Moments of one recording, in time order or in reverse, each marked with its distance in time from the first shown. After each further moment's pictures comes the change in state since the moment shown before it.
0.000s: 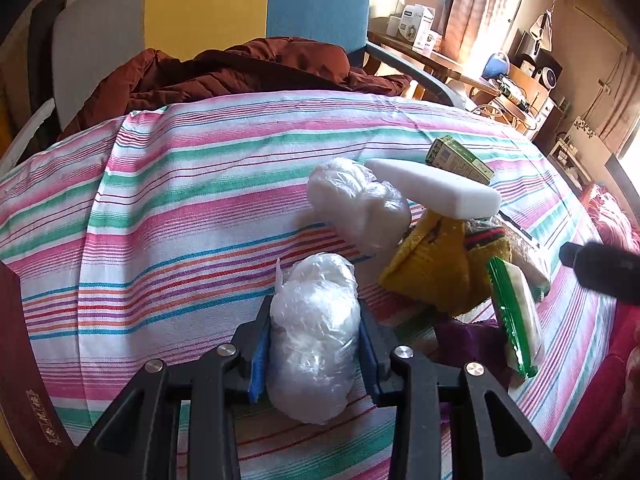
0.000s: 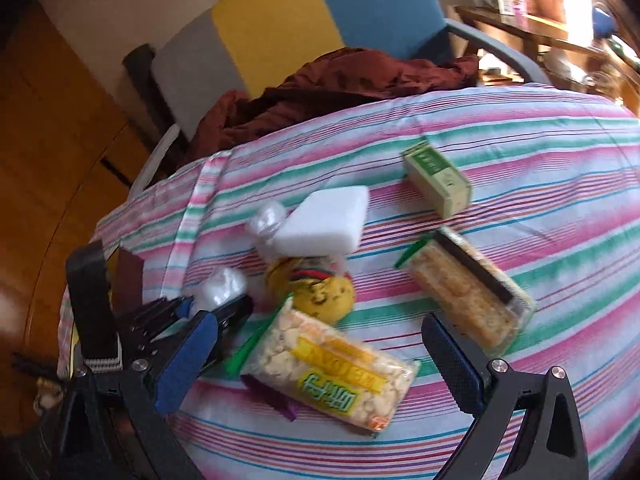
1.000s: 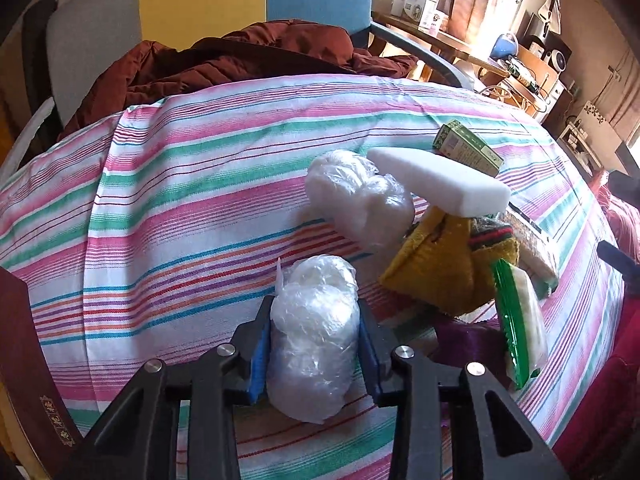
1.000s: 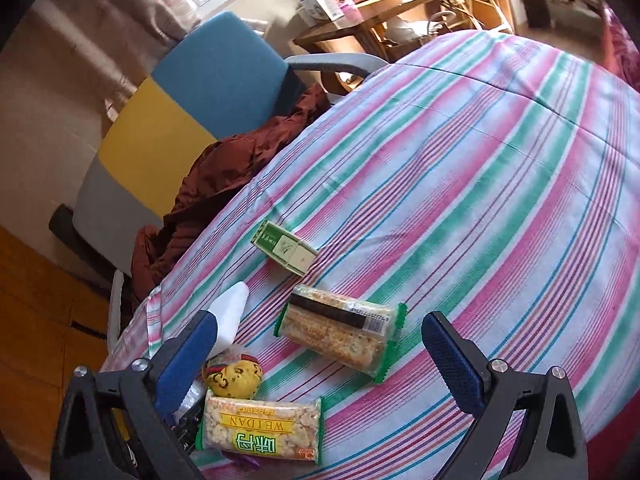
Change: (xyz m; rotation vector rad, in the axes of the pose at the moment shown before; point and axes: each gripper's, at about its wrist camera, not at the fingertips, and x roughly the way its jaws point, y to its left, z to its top) left arm 0.006 -0.006 0.010 0.019 0.078 0.045; right arm -0.060 -0.100 -0.012 0.570 -0.271 -0.156
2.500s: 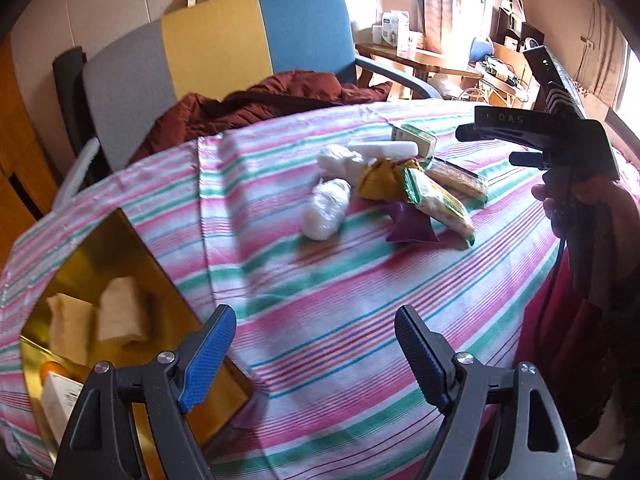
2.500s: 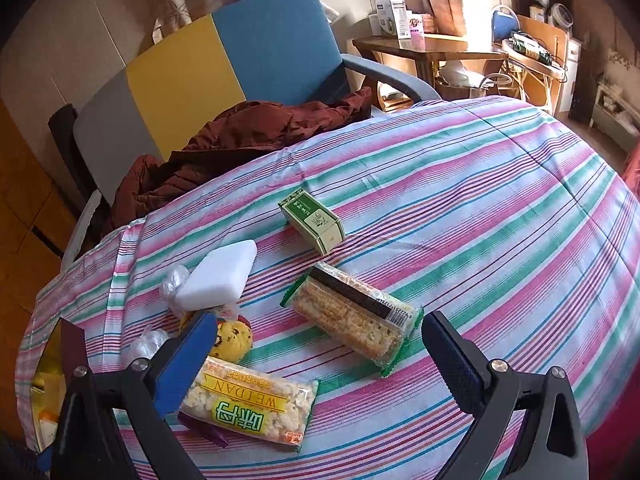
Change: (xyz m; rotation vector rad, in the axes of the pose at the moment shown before) left arm -0.145 -0.006 -0.112 0.110 -0.124 0.092; right arm 0.007 0.057 -0.030 -0.379 0.010 -0.111
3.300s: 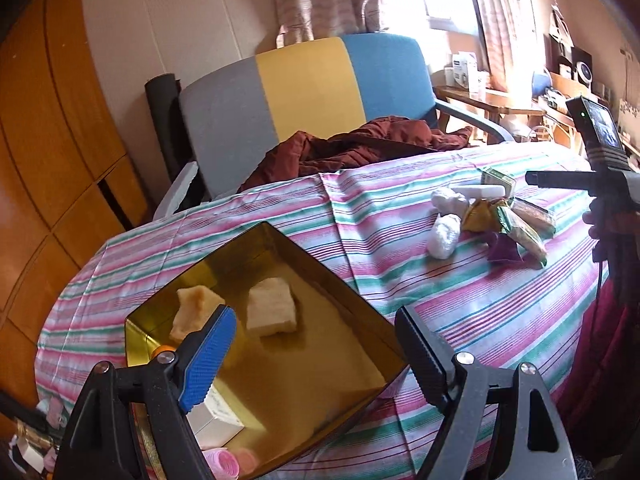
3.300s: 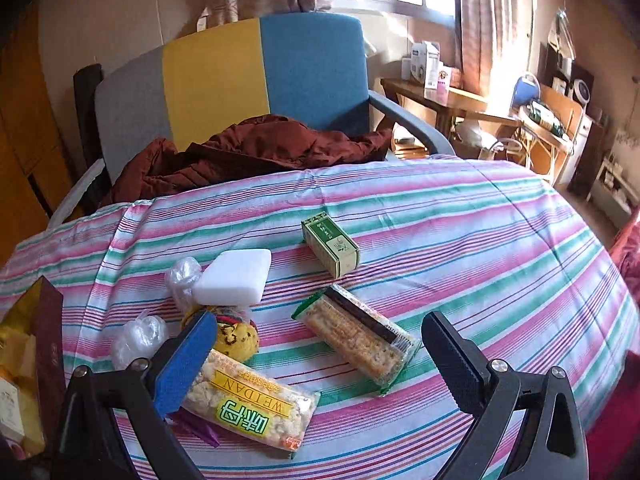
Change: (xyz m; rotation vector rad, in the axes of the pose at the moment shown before) left arm -0.080 0.066 -0.032 -0.050 -0.178 0.299; right arm -0.014 0.034 -0.004 -0.199 -0.109 -0.086
